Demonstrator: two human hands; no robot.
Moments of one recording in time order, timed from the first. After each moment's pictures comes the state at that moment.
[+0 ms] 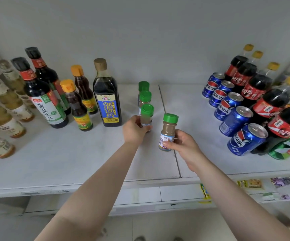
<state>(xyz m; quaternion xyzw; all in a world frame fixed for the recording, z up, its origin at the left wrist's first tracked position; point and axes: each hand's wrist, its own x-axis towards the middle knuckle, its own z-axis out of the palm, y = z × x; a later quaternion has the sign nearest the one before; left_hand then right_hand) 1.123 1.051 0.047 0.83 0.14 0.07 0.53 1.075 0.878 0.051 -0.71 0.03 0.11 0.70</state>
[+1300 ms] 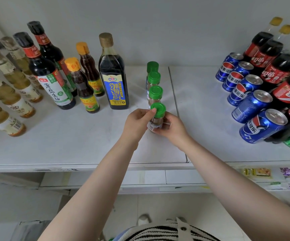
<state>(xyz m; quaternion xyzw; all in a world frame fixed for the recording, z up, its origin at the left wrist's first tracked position) 1.063 1.060 0.081 0.70 0.16 -0.04 0.70 1.099 0.923 0.018 -0.79 -0.05 0.09 0.61</state>
